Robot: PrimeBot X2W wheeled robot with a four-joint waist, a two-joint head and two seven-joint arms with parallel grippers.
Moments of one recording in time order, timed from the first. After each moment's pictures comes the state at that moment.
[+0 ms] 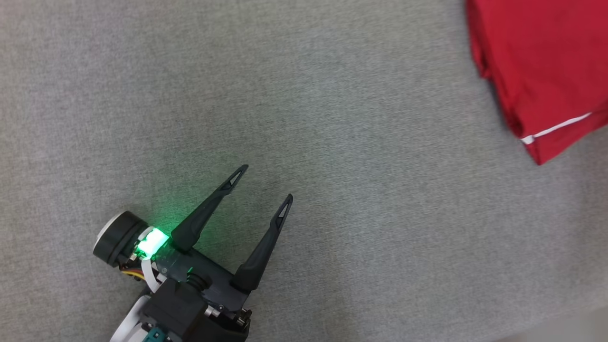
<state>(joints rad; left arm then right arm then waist) -0.31 0.33 -0.44 -0.19 -0.10 -0.13 -0.26 -0.80 -0.76 0.27 0.56 0.93 0.13 -0.26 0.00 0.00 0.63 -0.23</state>
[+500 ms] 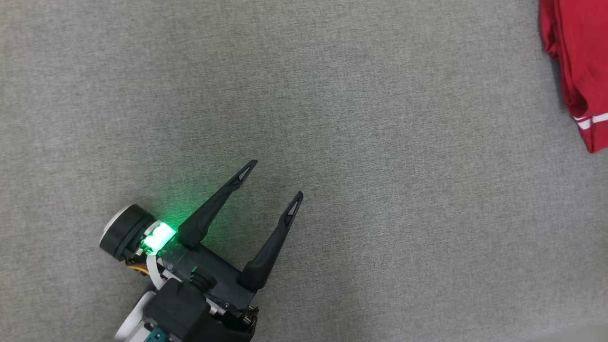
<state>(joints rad) -0.33 0.32 -0.46 -0.19 -0.10 -0.13 -0.26 -0.86 -0.78 0.15 0.75 0.80 0.13 -0.26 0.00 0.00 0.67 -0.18</state>
